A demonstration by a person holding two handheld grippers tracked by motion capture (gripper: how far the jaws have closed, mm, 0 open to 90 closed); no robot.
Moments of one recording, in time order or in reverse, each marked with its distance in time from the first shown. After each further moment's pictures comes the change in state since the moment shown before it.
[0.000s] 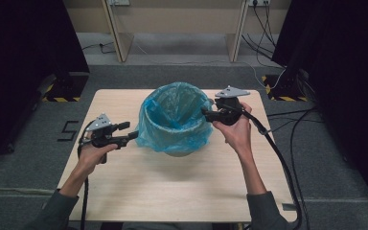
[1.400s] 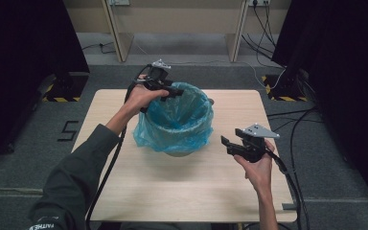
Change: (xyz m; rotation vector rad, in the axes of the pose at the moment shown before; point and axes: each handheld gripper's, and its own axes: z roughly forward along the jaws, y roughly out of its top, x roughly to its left) left arm -0.015 0.162 0.160 0.303 0.006 0.034; right arm -0.009 -0.110 -0.046 -0.061 -0.010 0.128
